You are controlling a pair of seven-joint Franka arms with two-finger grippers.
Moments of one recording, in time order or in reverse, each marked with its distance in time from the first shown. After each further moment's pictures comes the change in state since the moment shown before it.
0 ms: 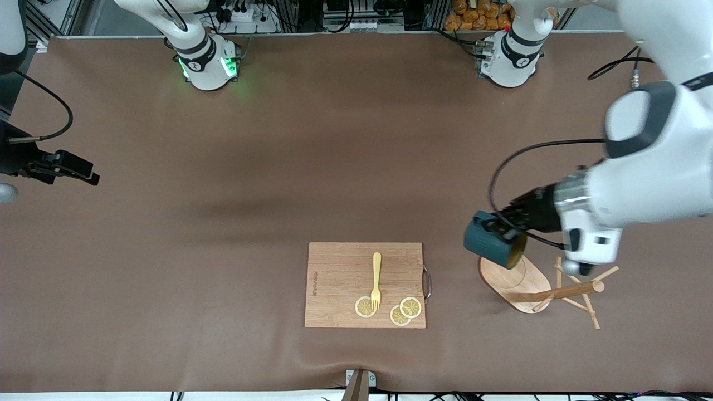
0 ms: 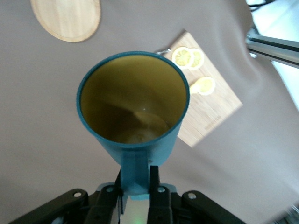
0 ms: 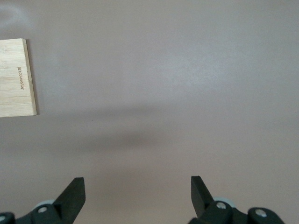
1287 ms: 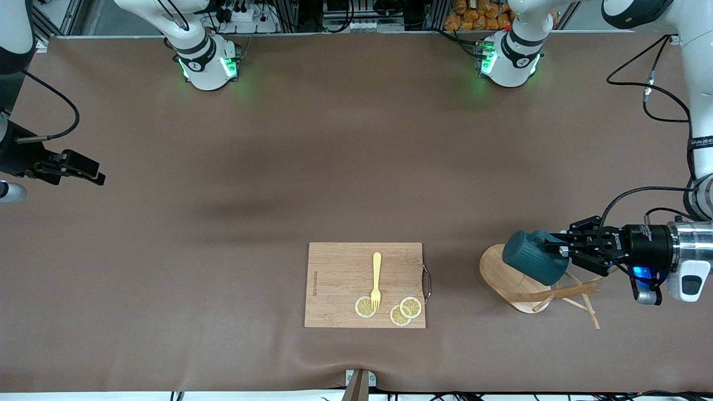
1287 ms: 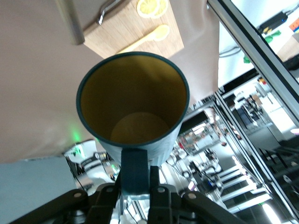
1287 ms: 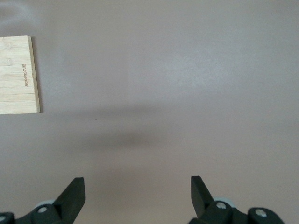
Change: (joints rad) left arm 0.304 0.167 0.011 -0.087 -0.611 -0.095 0.231; right arm 0.017 0.000 0.004 0.000 0.000 0.002 0.000
